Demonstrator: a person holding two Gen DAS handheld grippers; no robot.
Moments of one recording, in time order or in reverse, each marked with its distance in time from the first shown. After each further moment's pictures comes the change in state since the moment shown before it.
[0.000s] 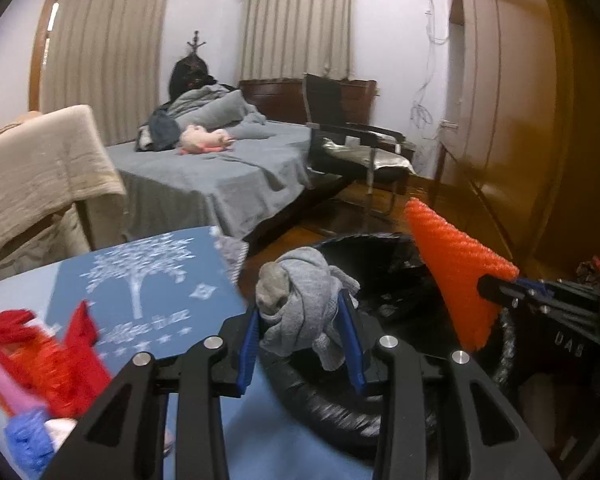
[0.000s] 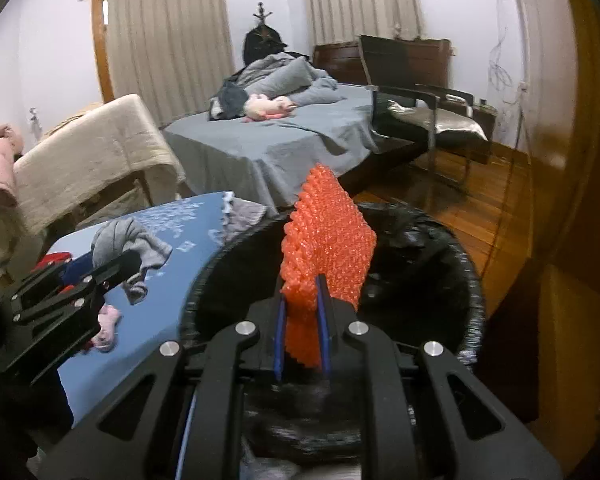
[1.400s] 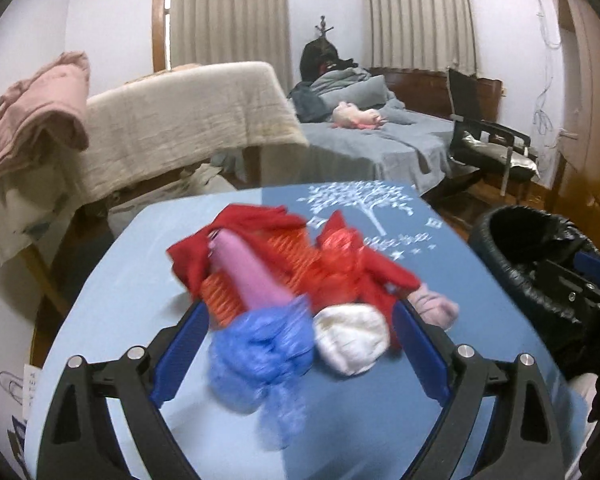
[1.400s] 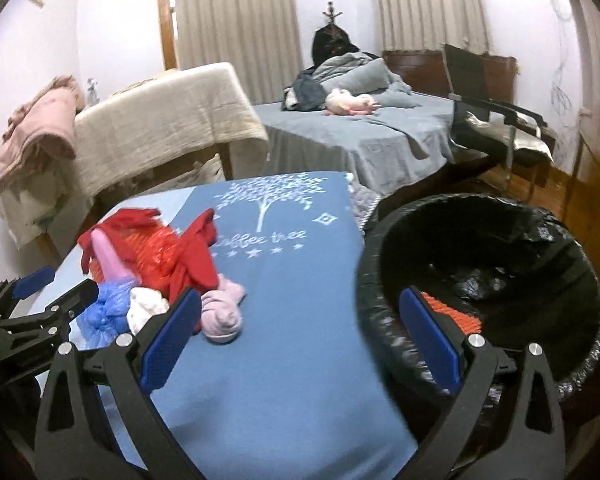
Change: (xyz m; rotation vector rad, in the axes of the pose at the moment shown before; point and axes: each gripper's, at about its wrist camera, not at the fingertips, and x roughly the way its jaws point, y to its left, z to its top) left arm -0.121 0.178 -0.096 -0.168 0.059 0.461; right arm 0.019 0.175 -0.046 -0.148 -0.013 0.188
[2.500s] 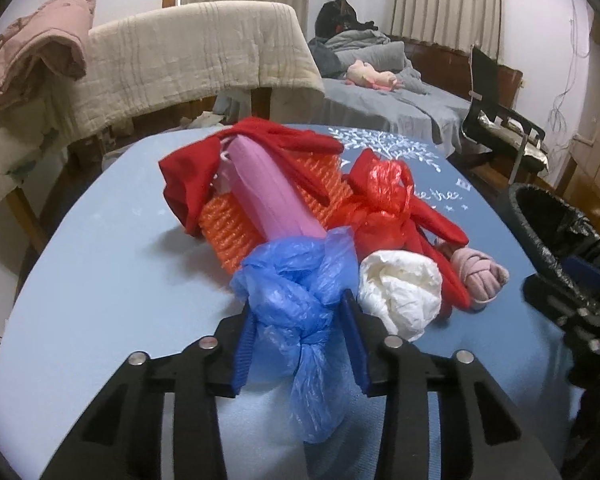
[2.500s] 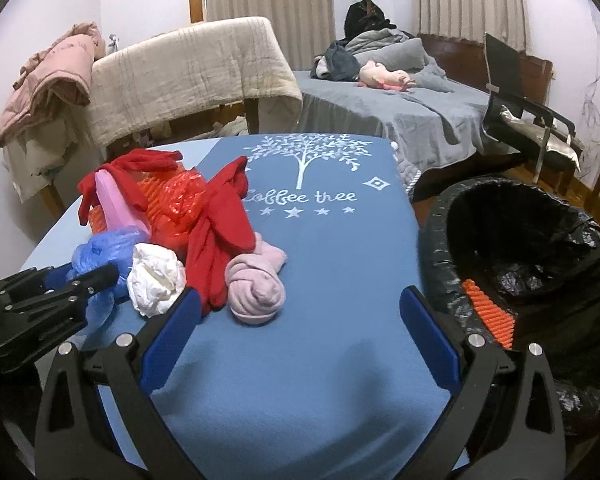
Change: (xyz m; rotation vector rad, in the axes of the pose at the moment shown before) left arm 0.047 0.030 -0.027 -0.096 0.155 -0.040; right arm 0.049 0.037 -0.015 -0.091 0.119 0.048
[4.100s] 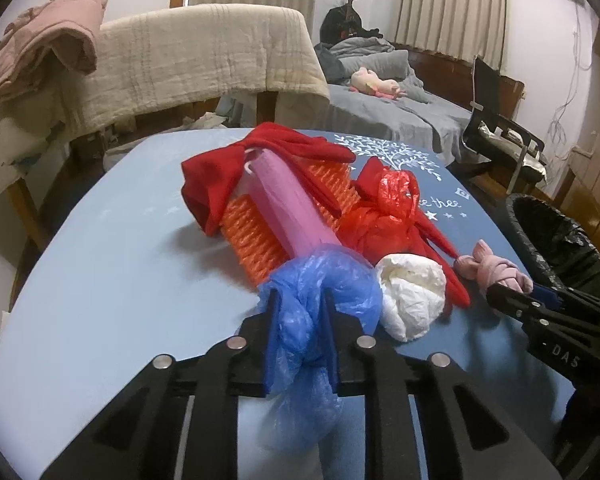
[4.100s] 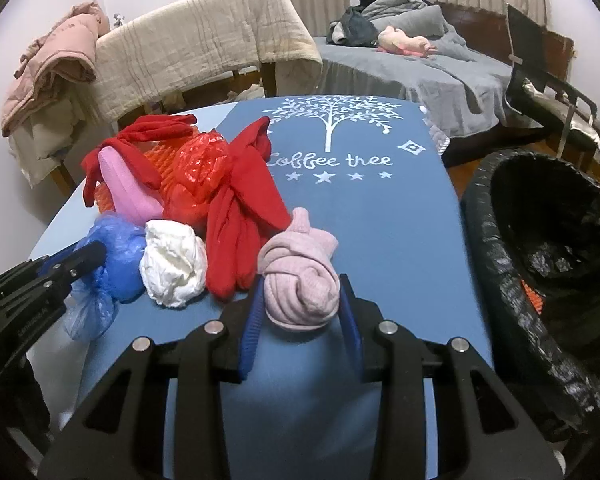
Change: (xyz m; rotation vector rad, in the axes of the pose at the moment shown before) left arm -0.014 0.010 -0.004 -0.032 -0.015 -0.015; right arm 0.018 0.009 -0.004 0.011 0.124 0.068
